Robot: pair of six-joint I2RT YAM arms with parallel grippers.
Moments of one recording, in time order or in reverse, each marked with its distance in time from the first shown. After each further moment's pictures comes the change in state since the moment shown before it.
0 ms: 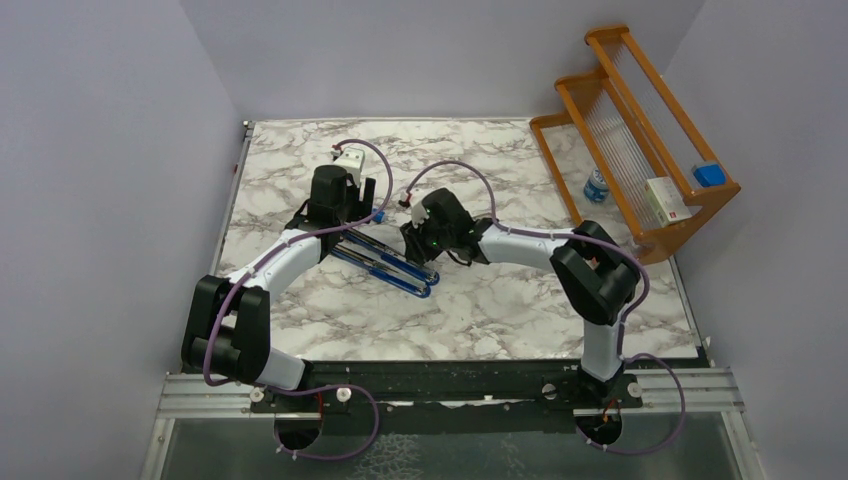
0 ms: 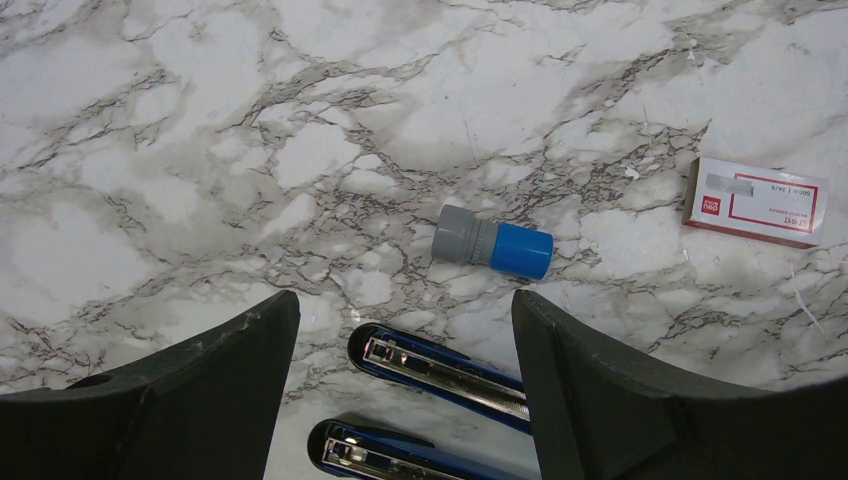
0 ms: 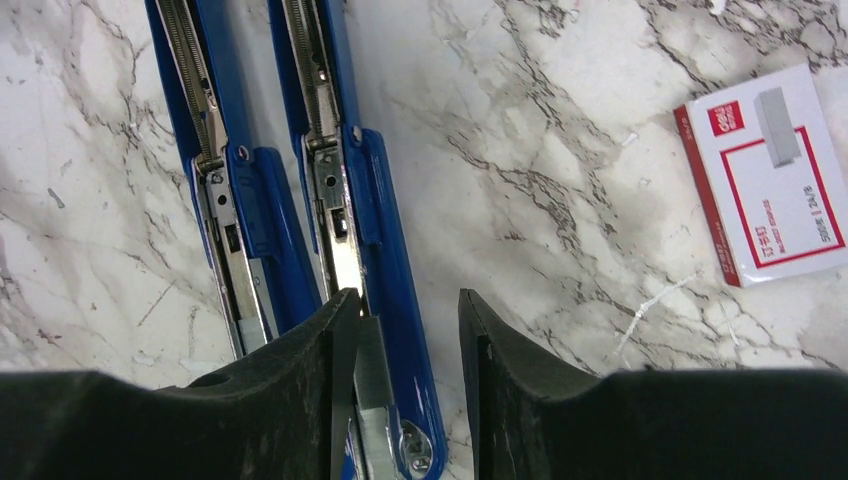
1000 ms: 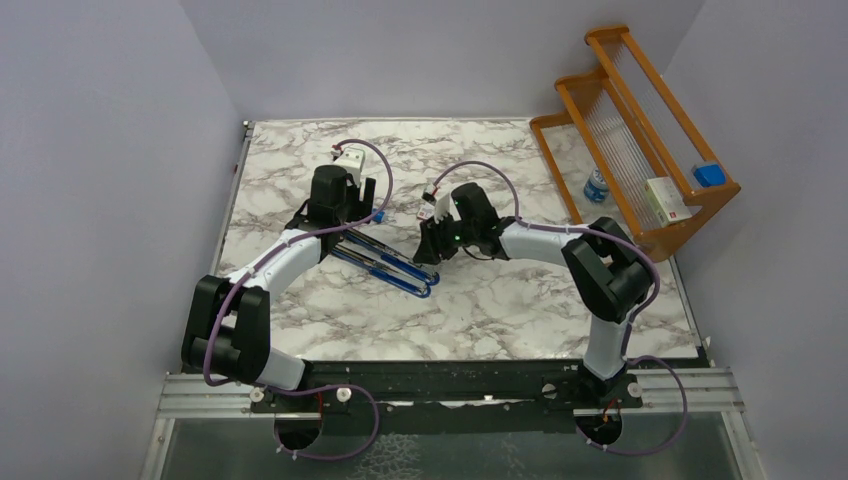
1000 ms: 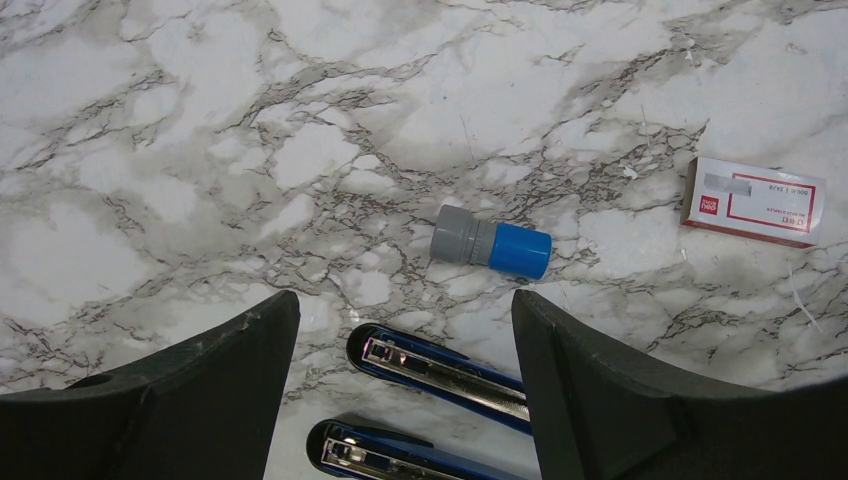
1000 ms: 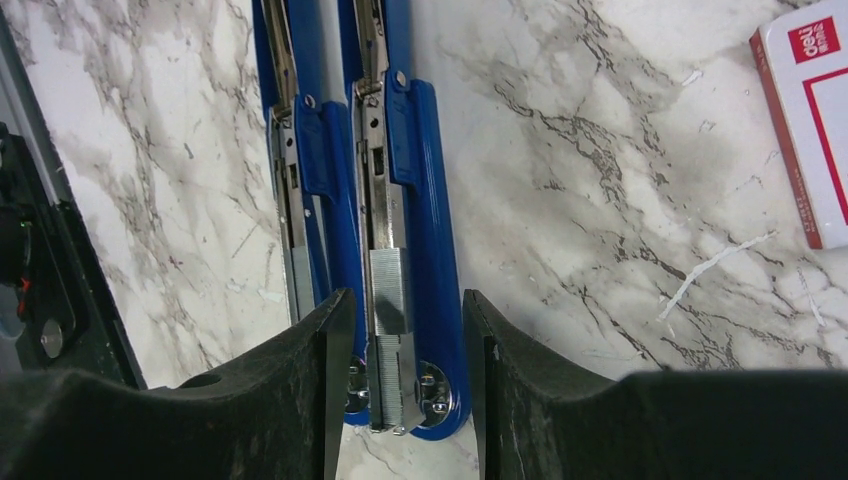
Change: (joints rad) left arm 0.000 0.000 0.000 0.000 0.003 0.000; right arm -0.134 -0.054 -0.132 0.126 -0.365 0.116
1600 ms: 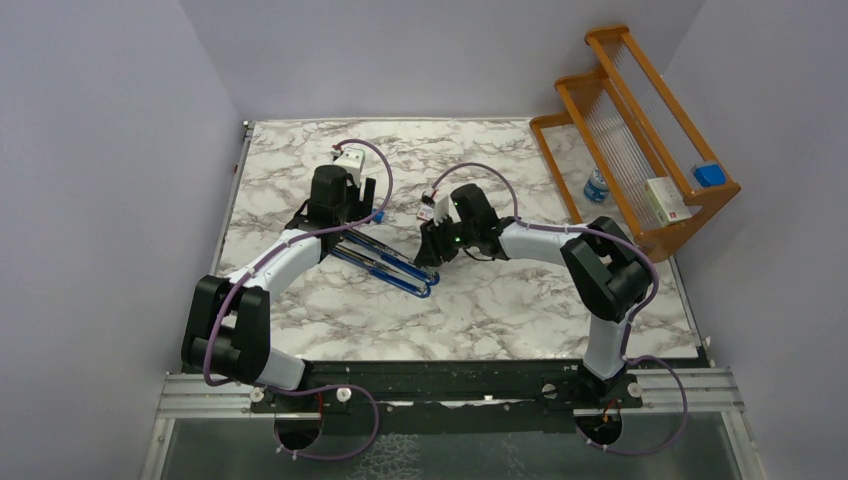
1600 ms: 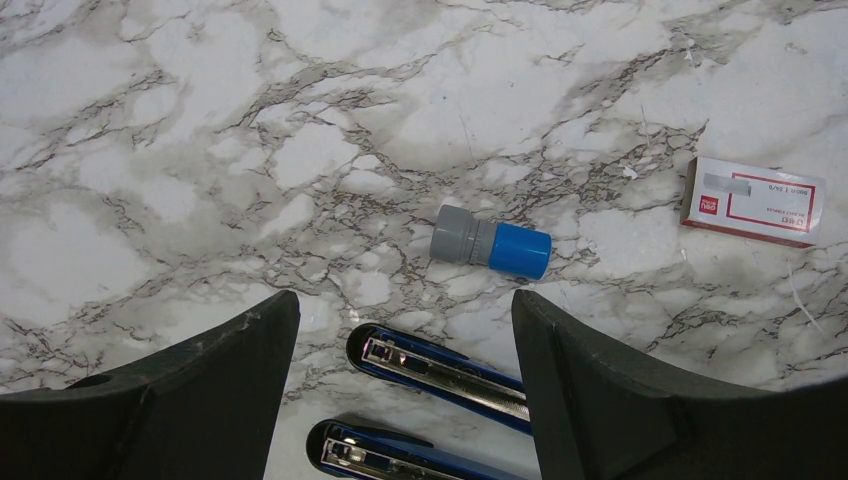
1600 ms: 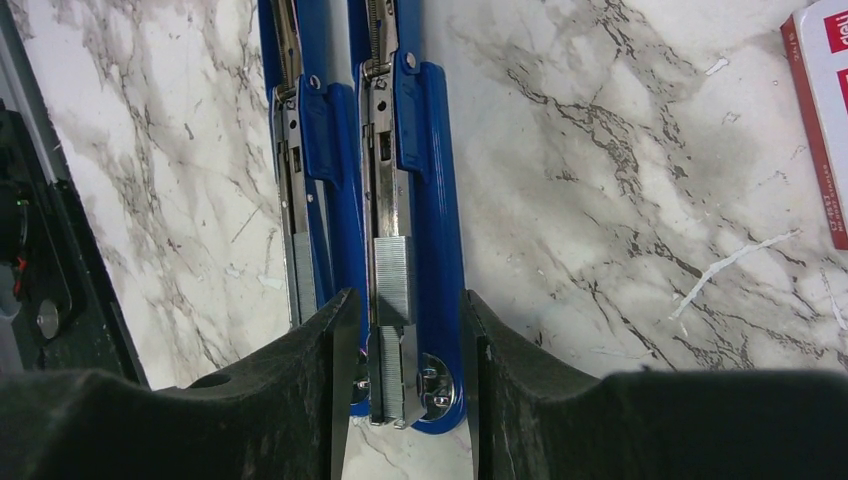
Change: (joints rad) left arm 0.000 0.000 0.000 0.000 0.001 0.000; right arm 0.000 0.013 0.002 -0.026 -0.018 -0.028
